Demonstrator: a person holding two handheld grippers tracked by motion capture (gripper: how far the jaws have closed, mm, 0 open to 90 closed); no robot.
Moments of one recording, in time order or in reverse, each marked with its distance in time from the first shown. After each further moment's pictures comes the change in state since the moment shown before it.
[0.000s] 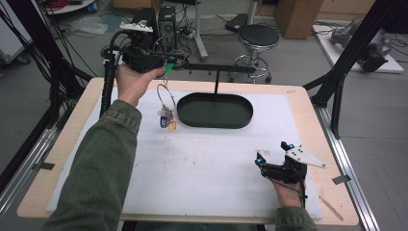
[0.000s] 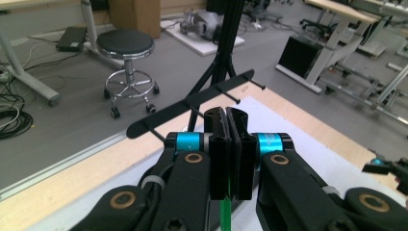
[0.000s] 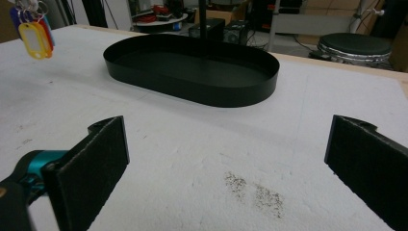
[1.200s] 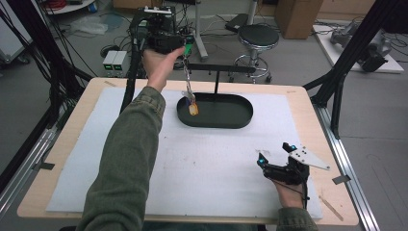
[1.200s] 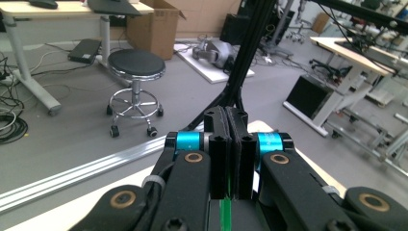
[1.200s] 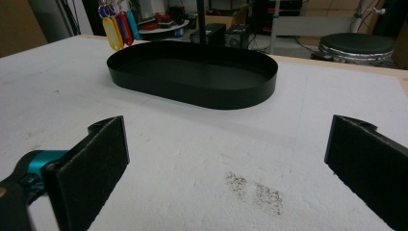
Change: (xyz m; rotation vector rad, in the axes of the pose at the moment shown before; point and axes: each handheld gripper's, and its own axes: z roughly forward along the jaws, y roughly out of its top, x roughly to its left) left arm 0.021 0.030 0.072 -0.105 0.053 -0.131; right arm -0.003 -0.002 -0.006 -0.023 0.012 0.041
